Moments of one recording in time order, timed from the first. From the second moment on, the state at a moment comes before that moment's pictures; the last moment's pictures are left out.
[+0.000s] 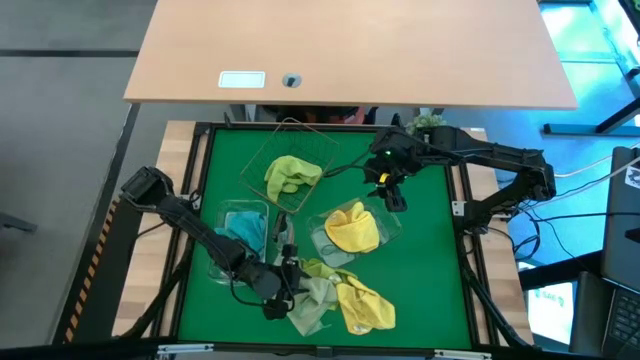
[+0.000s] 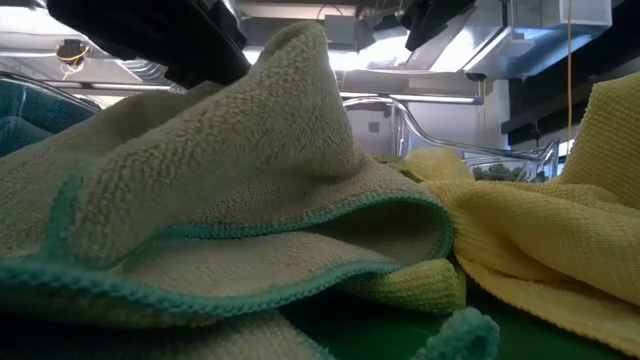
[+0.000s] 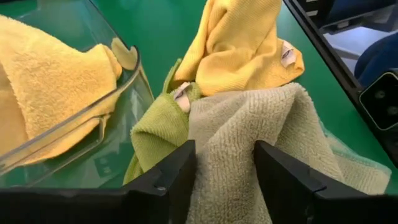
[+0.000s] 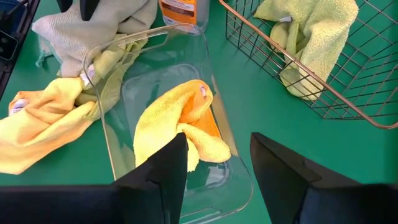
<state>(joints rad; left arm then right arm) -0.58 1.71 0.94 0.09 -0.41 -0.23 -0.14 1.46 1.57 -1.11 -0.21 -0.32</state>
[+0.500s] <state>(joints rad) -0.58 1.63 0.94 0.15 -0.41 -0.51 -0.14 1.46 1.57 -1.11 -0.21 -0.35</state>
